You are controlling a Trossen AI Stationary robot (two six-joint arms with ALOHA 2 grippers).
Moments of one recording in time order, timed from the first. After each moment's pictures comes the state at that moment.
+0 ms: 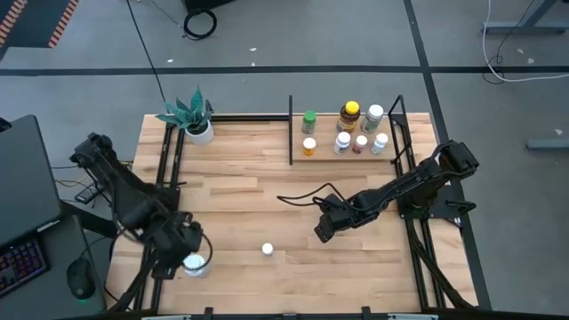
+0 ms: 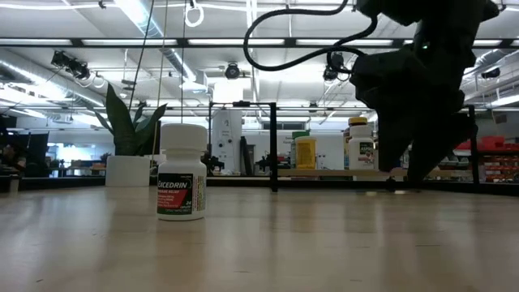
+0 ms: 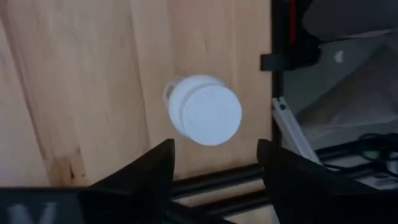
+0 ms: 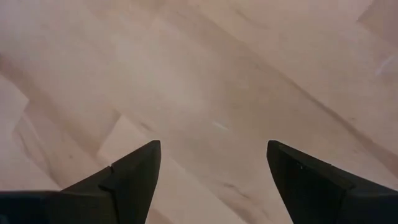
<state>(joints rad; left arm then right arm) -0.79 1.25 1.24 -1.21 0.09 -0.73 0.34 1.62 0.90 -0.53 0.16 1.28</state>
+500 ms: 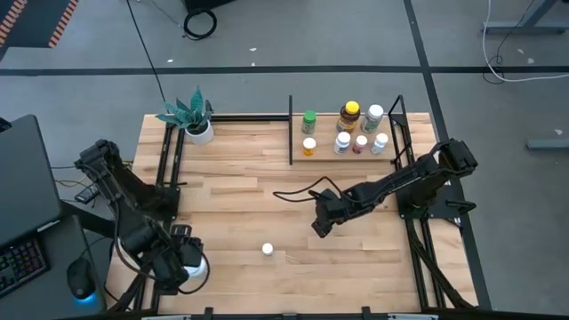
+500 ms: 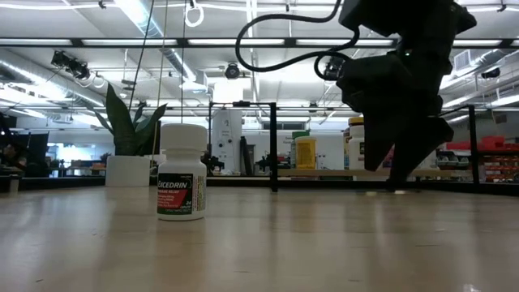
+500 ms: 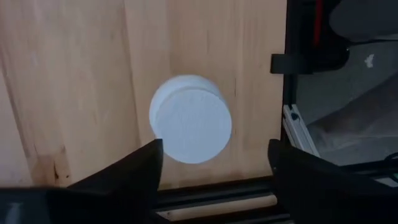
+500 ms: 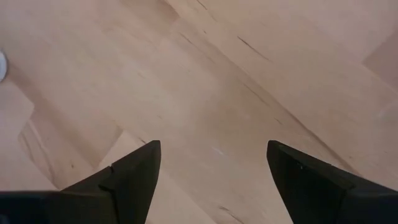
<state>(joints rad) -0.93 1.38 1.24 -1.16 -0.01 -0.89 0.26 1.62 0.90 -0.49 0.10 1.13</state>
